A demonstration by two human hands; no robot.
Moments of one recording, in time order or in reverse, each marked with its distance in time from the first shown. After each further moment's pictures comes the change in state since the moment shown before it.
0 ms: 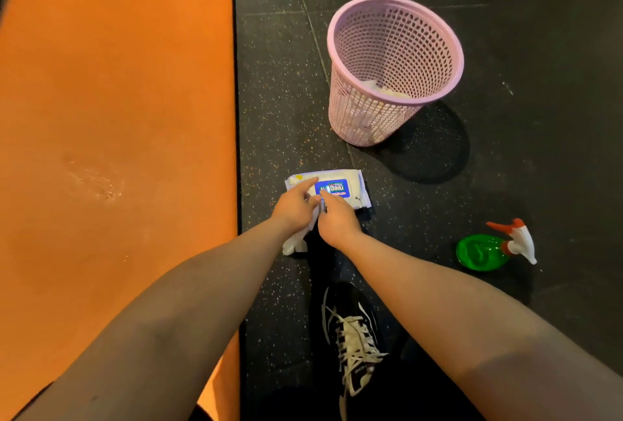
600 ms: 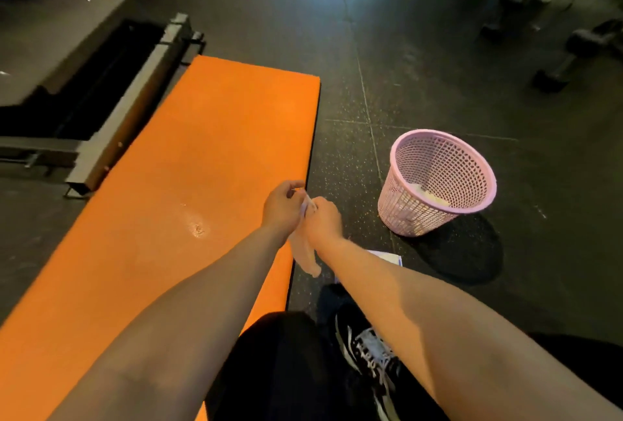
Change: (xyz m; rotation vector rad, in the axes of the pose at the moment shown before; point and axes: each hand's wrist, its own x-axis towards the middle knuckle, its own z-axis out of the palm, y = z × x) left_hand -0.085 0.061 -0.197 -0.408 0.519 0.081; right_hand -0.070 -0.224 -0.026 0.209 0.132 -0.265
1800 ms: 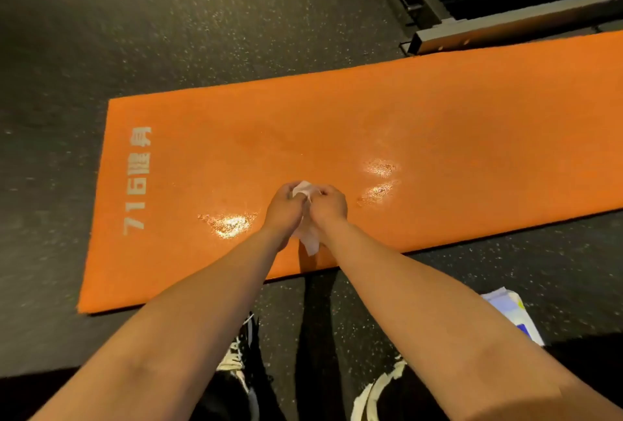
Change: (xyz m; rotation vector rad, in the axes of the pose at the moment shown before) left_hand -0.314 -0.206 -0.050 -0.528 1.049 -0.616; right_hand -0.201 0.102 0.205 -0.266 -1.023 -0.286
